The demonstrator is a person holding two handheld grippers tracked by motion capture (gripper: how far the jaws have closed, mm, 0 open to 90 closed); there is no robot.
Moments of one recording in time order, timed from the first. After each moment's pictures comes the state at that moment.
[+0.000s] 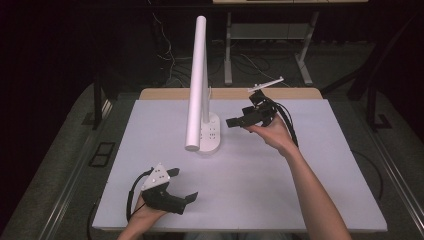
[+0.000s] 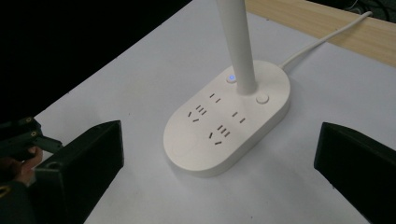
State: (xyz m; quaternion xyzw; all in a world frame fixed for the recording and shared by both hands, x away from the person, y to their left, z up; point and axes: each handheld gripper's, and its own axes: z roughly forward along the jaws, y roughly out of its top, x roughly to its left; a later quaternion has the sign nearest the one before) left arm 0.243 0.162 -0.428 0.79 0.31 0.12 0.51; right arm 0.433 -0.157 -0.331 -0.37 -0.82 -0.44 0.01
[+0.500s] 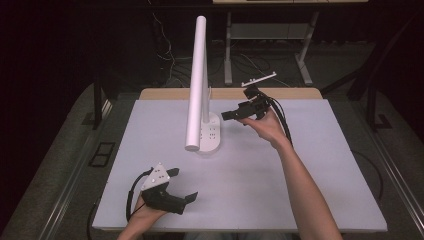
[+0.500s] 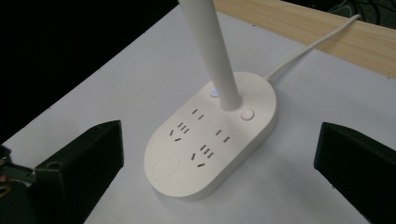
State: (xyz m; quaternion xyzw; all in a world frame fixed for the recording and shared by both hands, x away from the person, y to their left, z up) left arm 0.243 0.164 -0.427 0.80 0.30 0.12 0.51; right arm 0.461 -0.145 -0.338 -0.39 -0.81 -0.44 0.00
